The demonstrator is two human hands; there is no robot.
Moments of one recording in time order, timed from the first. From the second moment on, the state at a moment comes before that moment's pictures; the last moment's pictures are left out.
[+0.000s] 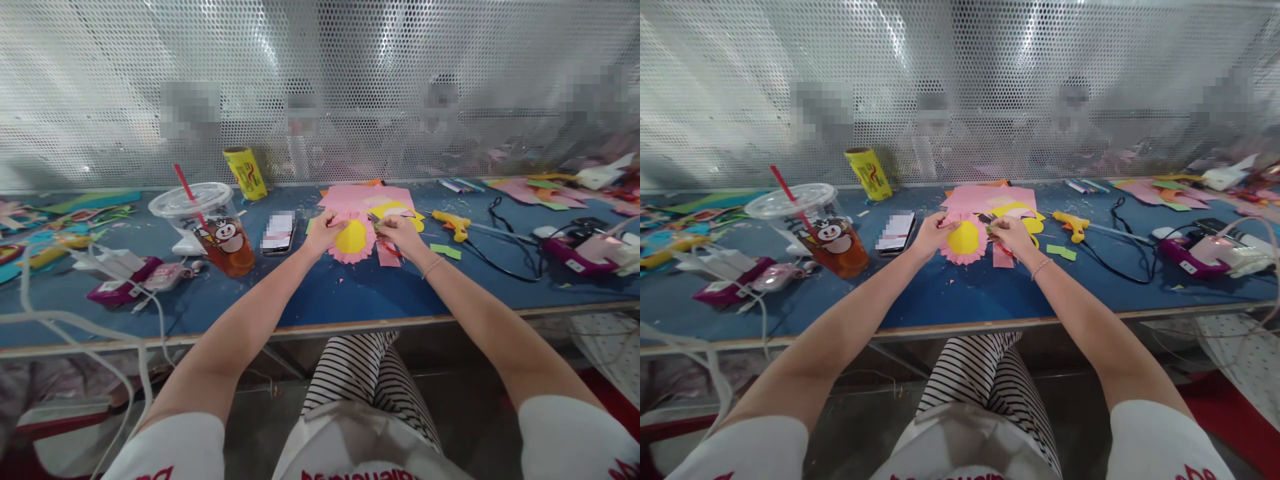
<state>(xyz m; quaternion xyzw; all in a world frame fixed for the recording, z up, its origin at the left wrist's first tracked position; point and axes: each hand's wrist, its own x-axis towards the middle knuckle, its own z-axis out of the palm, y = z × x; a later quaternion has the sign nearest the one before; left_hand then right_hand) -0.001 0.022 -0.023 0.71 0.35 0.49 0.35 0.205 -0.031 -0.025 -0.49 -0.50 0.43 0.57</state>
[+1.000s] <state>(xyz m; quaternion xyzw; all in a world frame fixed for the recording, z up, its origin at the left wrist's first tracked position) 0.003 0.002 -0.005 0.74 0.38 0.48 0.27 0.203 -0.030 -0.027 -0.43 -0.57 0.37 0.60</state>
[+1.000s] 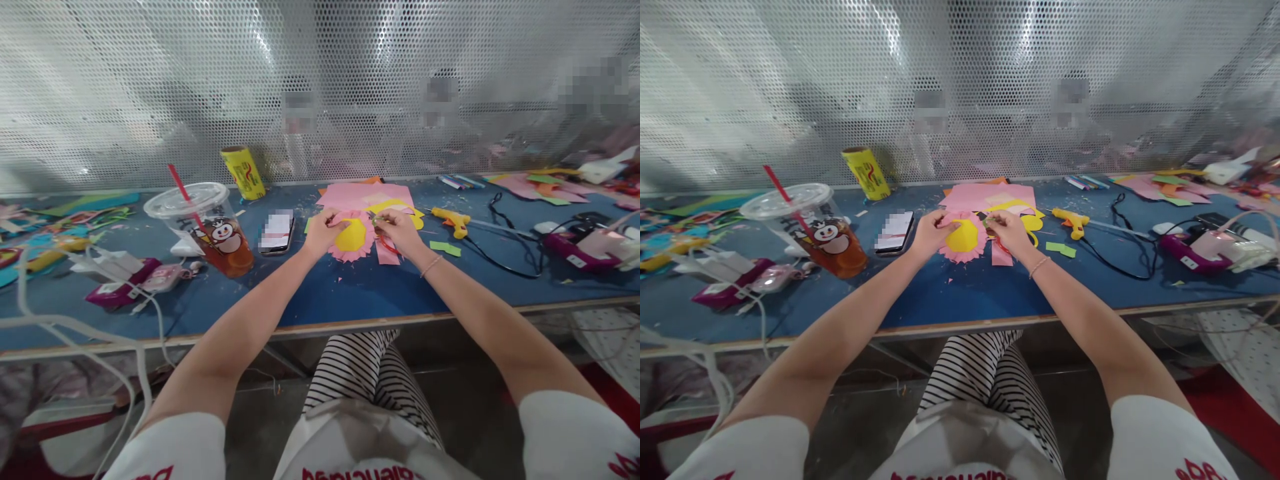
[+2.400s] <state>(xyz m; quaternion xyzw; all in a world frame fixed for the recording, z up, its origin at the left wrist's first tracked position) -0.004 -0.016 -0.001 0.83 0.20 0.49 -0.17 0.214 -0.065 -0.007 -0.33 -0.77 -0.24 0.49</state>
